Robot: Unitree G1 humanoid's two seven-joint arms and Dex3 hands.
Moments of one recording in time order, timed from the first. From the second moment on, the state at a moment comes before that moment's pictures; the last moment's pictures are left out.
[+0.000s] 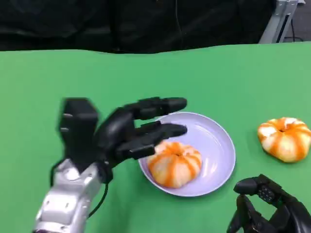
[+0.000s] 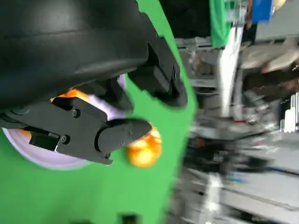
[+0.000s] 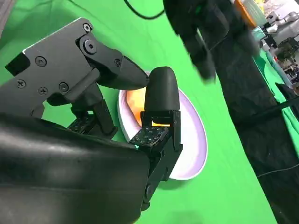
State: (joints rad) left arm -0.34 0.00 -0.08 0.19 -0.33 0.18 -0.45; right arm 0.38 0.10 0.01 -0.40 0.39 0.37 0.06
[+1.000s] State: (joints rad) left arm 0.20 0.34 0.27 -0.17 -0.95 0.76 -0.78; right arm 0.36 0.10 0.01 -0.40 0.40 0.39 0.07
